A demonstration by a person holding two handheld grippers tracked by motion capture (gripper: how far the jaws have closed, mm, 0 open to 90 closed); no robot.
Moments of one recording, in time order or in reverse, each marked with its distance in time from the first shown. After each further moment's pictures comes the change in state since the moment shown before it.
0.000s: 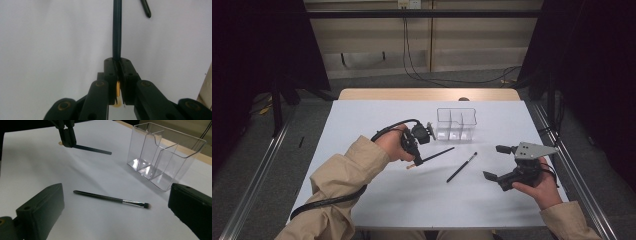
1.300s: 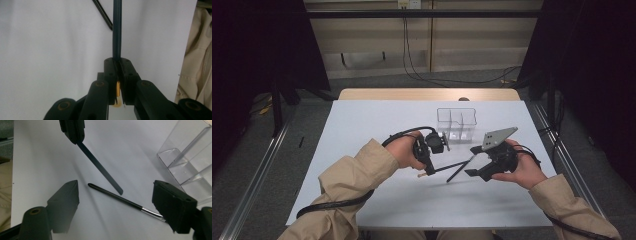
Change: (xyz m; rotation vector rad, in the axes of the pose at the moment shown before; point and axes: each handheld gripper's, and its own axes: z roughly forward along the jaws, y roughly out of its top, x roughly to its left) left arm -0.034 0.021 0.005 -0.001 -0.061 0.137; right arm 0.007 0.053 0.051 0.322 0.178 -0.143
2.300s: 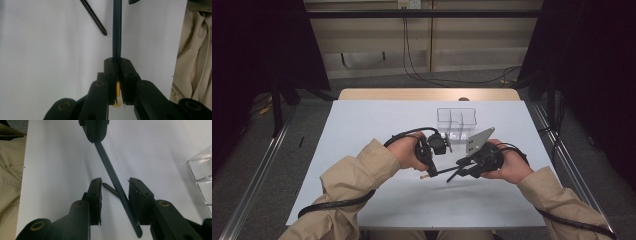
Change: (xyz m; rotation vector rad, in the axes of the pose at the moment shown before) left arm -0.004 0.005 0.002 -0.014 -0.037 0.015; right arm 0.008 0.023 0.026 0.135 0.123 -0.156
